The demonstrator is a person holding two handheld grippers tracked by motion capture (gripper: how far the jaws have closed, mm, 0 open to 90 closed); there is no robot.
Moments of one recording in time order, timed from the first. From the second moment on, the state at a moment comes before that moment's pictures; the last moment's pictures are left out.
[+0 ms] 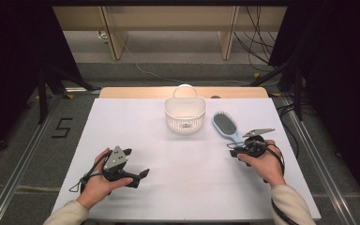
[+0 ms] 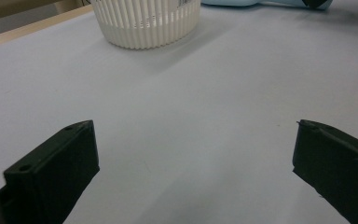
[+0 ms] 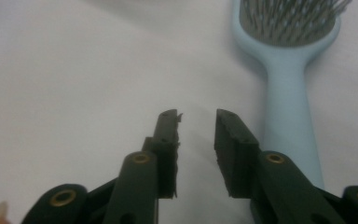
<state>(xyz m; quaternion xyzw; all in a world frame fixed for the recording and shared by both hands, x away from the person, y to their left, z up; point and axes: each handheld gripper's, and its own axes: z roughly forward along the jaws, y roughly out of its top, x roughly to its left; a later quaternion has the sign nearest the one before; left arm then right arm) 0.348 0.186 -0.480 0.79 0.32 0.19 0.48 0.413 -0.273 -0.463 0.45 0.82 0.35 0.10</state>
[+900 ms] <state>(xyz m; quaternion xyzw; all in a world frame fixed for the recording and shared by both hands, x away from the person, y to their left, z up) 0.348 0.184 -0.482 0.80 0.32 0.19 0.47 0.389 -0.301 -0.429 0.42 0.69 0.54 0.25</state>
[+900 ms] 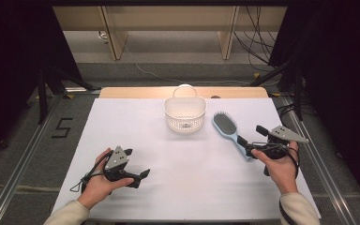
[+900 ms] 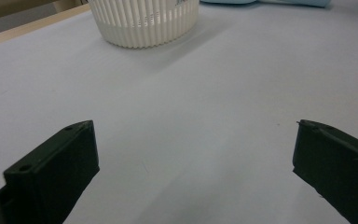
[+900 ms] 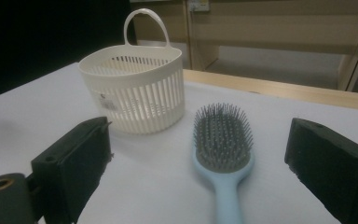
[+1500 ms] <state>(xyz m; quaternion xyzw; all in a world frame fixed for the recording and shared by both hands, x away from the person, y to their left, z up) 0.350 0.182 -0.482 0.80 0.32 0.18 0.48 0.445 -0.293 -0.424 0.45 0.79 0.37 0.19</state>
